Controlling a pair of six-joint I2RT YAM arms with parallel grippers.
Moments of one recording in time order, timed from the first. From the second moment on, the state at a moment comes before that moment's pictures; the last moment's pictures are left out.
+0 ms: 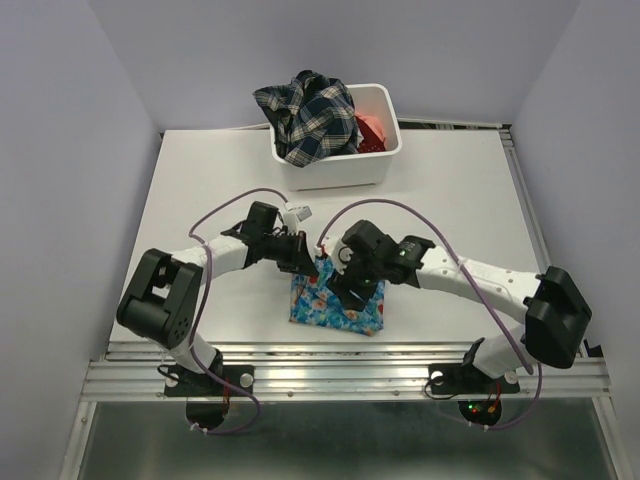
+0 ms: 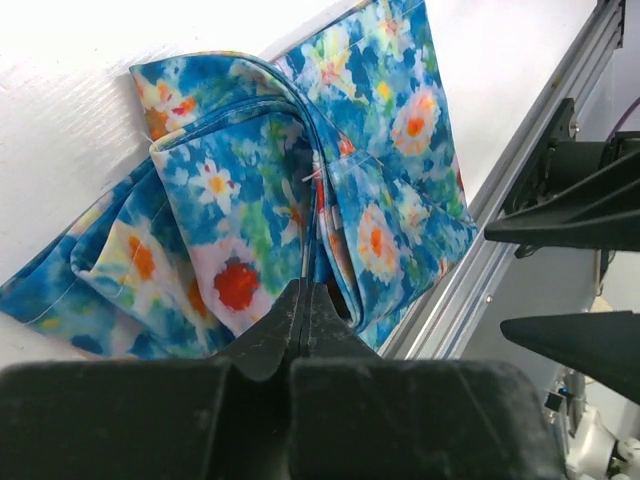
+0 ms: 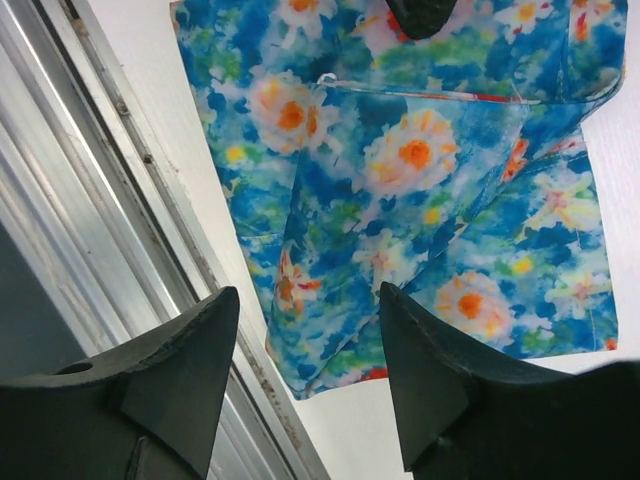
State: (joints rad) left arm -0.42 1.55 0.78 -0.13 0.75 -0.30; right arm 0.91 1.46 1.06 -0.61 -0.28 -0.13
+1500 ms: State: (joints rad) left arm -0.40 1.73 0.84 -0.15 0.60 -0.30; right arm 0.59 1.42 0.92 -0.43 -0.08 0.01
